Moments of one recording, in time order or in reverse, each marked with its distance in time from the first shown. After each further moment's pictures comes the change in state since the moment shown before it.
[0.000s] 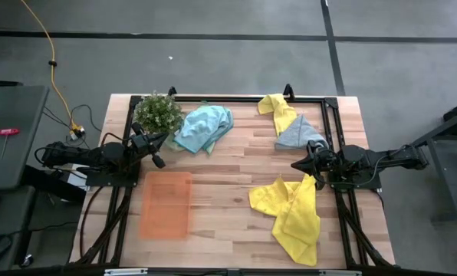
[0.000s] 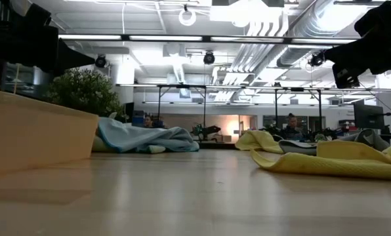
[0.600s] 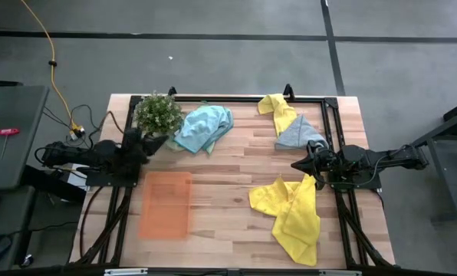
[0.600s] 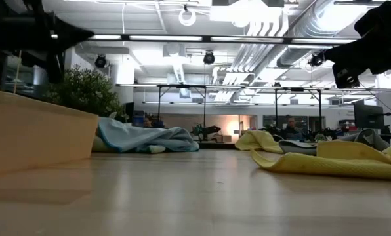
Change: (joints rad) left arm 0.003 0.002 0.000 0.241 0.217 -0.887; right arm 0.000 0.000 0.000 0.000 0.000 0.000
